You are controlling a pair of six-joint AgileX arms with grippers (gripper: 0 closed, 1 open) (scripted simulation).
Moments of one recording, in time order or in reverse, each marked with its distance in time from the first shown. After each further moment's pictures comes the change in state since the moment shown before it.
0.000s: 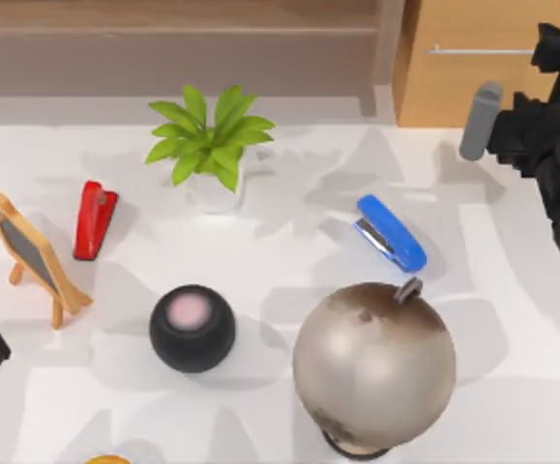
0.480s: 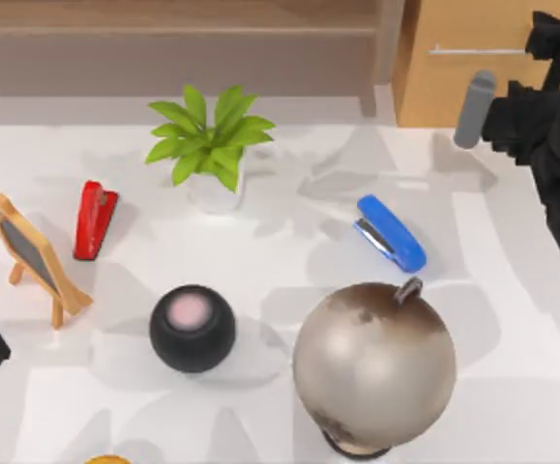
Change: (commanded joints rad) left arm 0.000 0.000 0.000 0.000 0.000 0.000; right arm -0.009 0.030 0.069 -0.039 -0.009 0.000
